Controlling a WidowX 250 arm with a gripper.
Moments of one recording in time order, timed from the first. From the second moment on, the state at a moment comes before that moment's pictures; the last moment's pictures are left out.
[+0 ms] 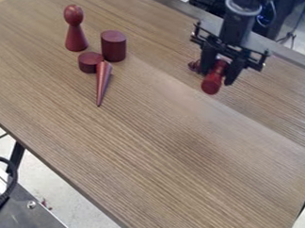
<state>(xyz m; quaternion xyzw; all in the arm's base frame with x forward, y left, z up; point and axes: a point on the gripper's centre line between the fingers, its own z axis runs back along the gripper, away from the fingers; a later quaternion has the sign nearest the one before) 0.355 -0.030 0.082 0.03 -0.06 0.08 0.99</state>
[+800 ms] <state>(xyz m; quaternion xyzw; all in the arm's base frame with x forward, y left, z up) 0.349 0.057 0.059 0.00 -0.10 0.31 0.95</state>
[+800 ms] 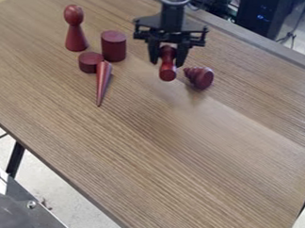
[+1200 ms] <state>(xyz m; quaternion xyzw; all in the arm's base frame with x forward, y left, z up) 0.347 0.076 0.058 0.00 -0.10 0.33 0.94</state>
